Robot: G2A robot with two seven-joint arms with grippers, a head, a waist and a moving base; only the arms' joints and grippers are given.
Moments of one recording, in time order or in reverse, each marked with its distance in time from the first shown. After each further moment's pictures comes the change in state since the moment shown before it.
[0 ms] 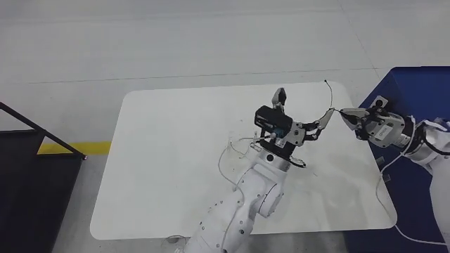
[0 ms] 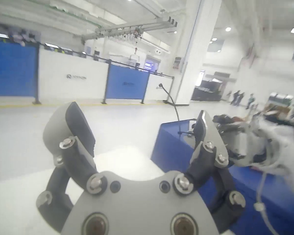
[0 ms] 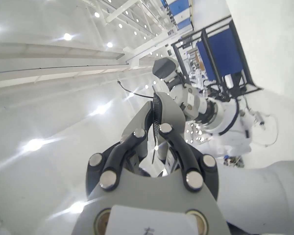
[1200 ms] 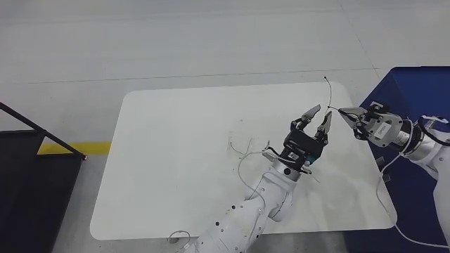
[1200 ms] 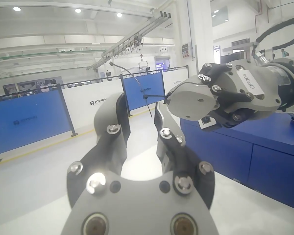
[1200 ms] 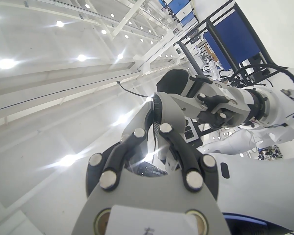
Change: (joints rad) left arm -0.051 -0.033 0.070 0.180 0.176 0.113 0.098; right arm -0.015 0.014 -0.005 -0.020 0.195 0.097 -0.196
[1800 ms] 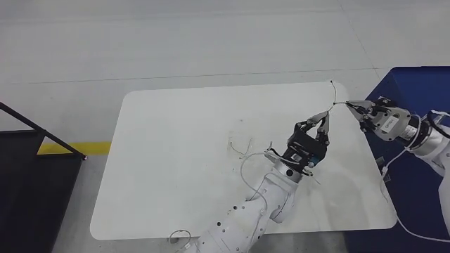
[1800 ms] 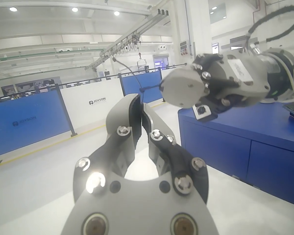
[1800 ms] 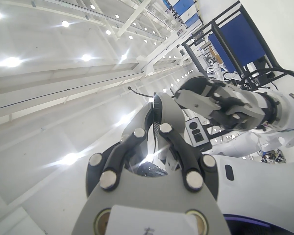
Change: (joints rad) left arm -0.006 -0.002 0.019 0.021 -0.007 -0.024 -0.041; right arm 0.046 0.011 0.017 0.042 0.046 -0.014 -0.032
